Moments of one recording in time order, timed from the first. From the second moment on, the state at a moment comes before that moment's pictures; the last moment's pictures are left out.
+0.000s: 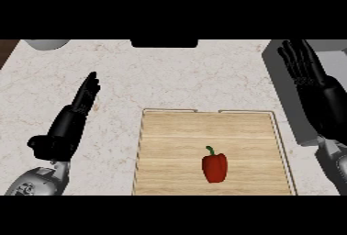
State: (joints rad) left arm -0.17 0.38 -0.27 -1.67 0.11 0.25 0.07; right arm -0.34 -0.53 0.20 -1.66 -0.29 -0.10 -0.20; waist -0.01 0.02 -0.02
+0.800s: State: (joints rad) left arm -0.15 0.39 -0.32 -1.61 0.12 0.16 0.08; right arm 0.07 -0.54 0.43 -1.50 0.33 -0.67 0.11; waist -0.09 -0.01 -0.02
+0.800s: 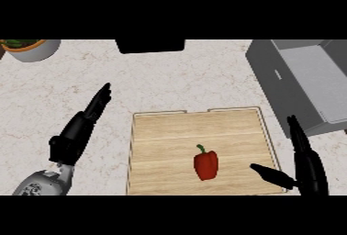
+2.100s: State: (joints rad) left arm -0.22 0.34 -0.34 -1.54 0.11 0.10 0.06; right arm 0.12 -0.16 0.84 -2.04 1.20 -0.06 1.16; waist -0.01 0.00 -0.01
